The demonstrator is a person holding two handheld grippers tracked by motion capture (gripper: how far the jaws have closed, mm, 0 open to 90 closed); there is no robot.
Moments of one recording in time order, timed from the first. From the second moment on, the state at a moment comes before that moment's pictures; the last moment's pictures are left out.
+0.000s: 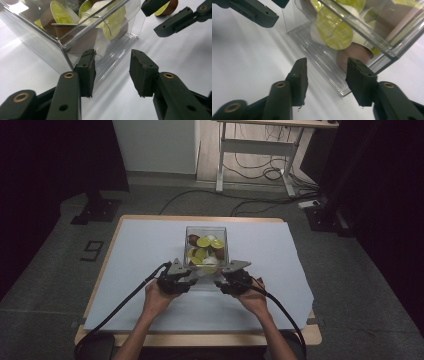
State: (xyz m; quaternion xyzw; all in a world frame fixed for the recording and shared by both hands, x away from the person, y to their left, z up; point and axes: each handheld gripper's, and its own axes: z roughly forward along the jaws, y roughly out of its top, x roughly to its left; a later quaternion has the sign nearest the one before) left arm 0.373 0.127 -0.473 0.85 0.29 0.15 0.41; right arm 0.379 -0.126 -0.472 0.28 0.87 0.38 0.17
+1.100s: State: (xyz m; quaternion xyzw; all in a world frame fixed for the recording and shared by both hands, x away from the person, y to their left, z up) left arm 0.345 0.153 -0.466 0.86 0.30 0.13 0.40; right arm 0.359 -0.143 -0.457 0.27 0.88 0.36 0.16
